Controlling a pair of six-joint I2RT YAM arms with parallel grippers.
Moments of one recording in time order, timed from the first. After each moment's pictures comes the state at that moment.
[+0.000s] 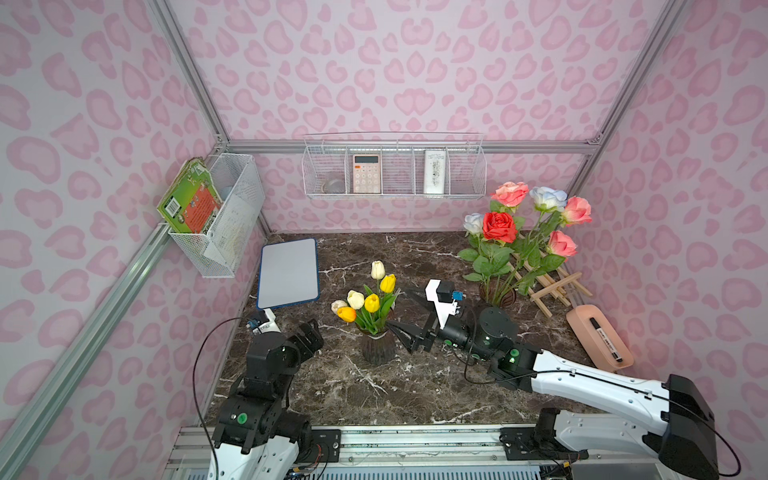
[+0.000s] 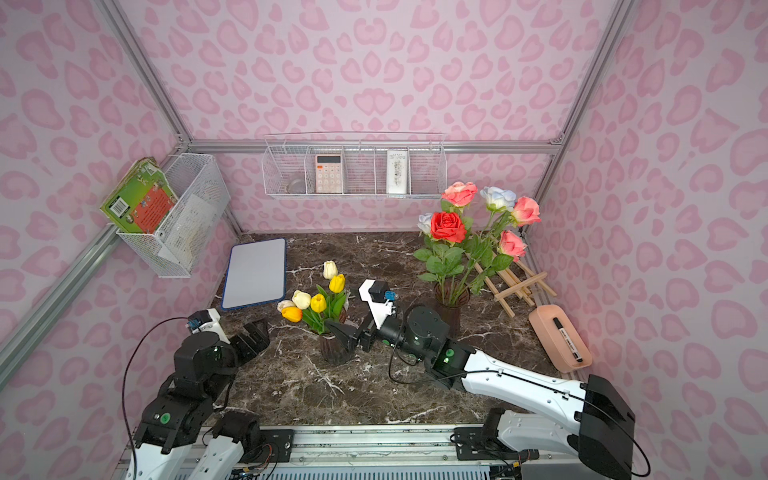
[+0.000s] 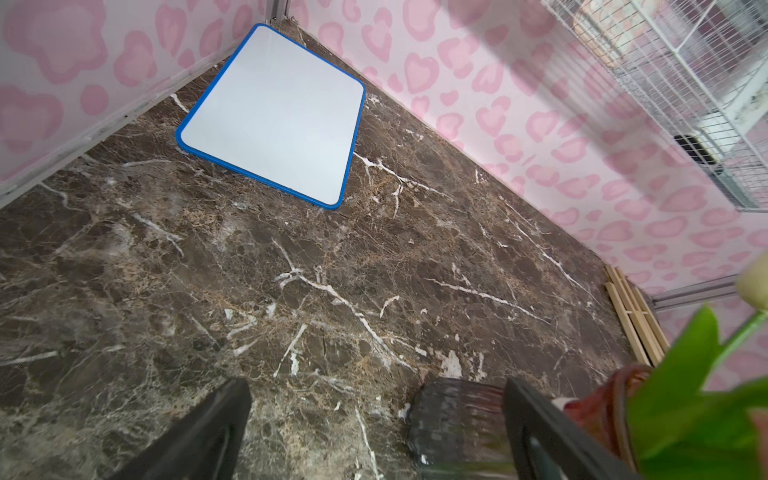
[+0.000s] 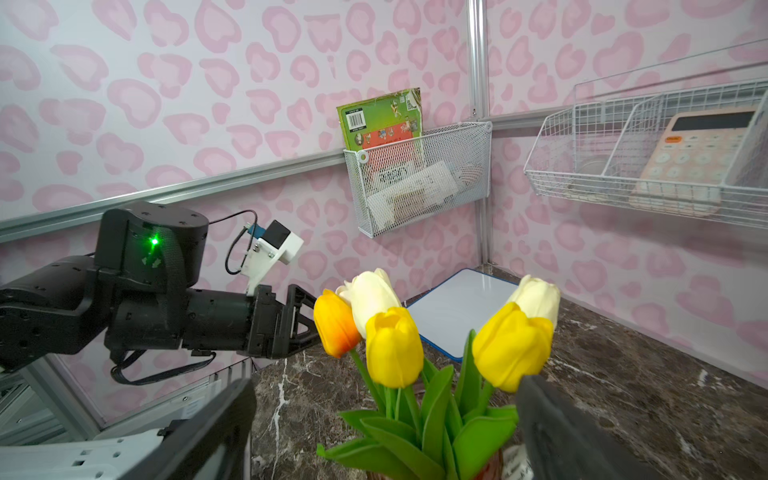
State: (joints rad) left arm -0.18 0.37 0.70 -0.82 -0.17 -0.70; right arm 1.08 1.12 0.76 0.47 -0.09 0.18
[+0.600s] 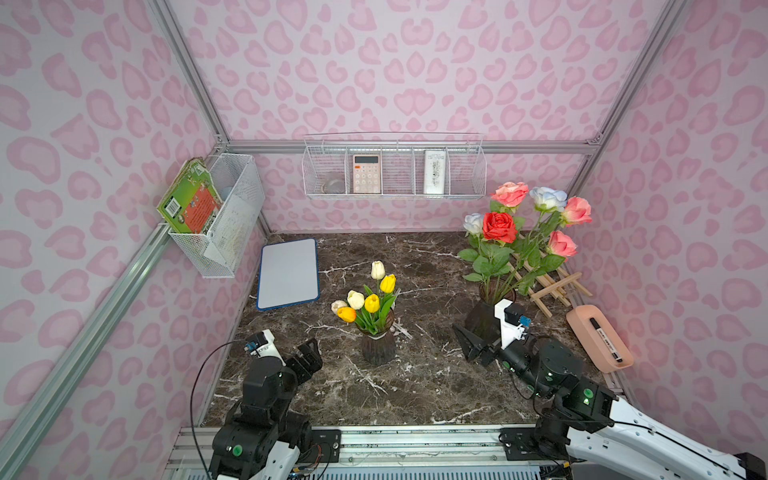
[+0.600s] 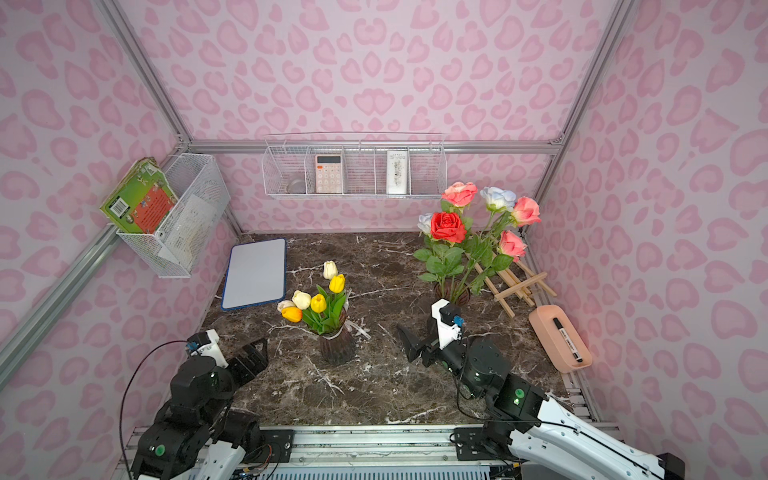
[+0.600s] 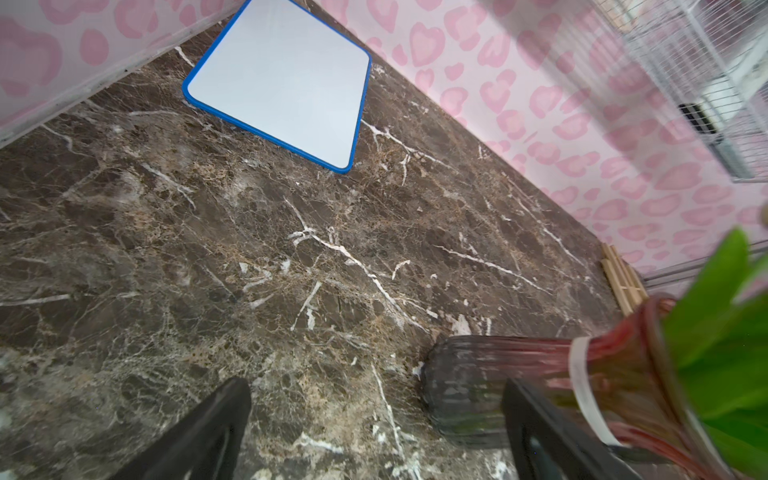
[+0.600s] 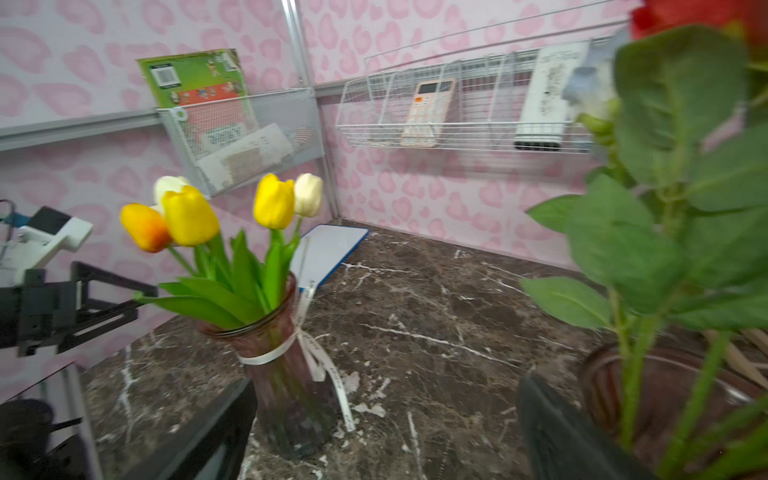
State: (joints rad) left arm -0.18 0.21 0.54 -0.88 -0.14 -0.70; right arm 0.96 0.53 0.49 0.00 0.33 0.15
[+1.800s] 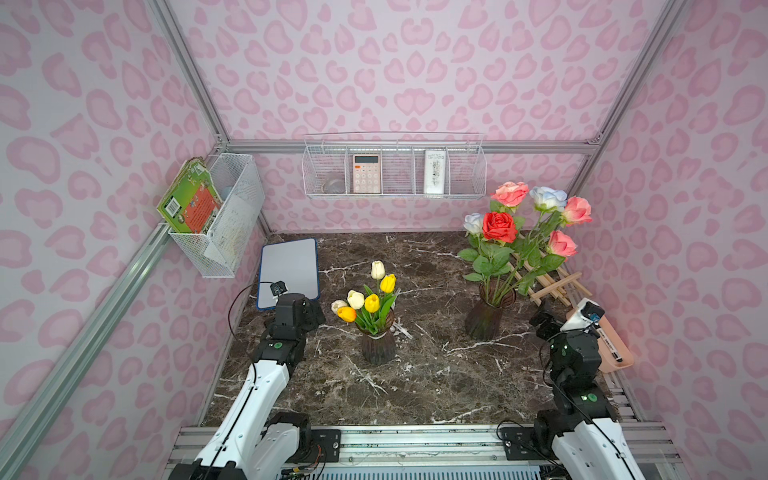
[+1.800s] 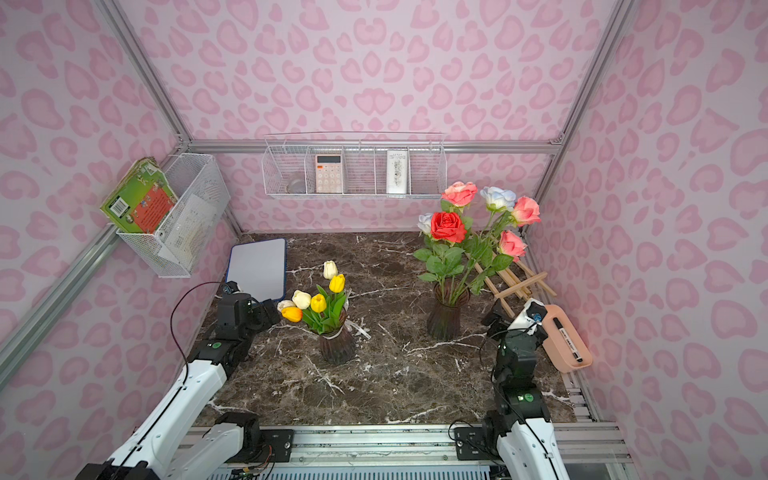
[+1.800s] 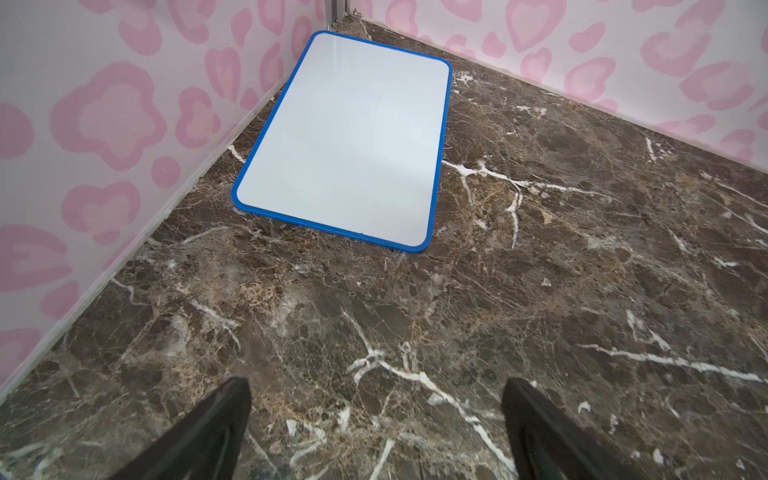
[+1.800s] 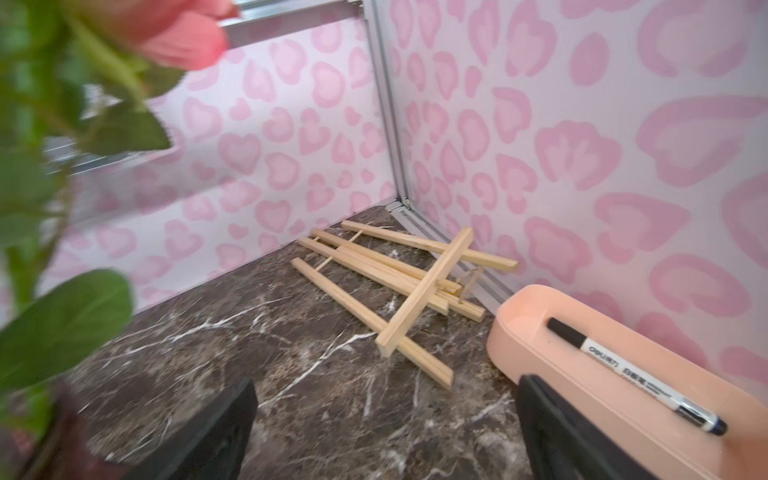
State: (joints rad) left arm -0.07 0.97 0.61 -0.32 -0.32 -0.40; right arm -0.03 0.48 0.28 0.04 0.32 0.31
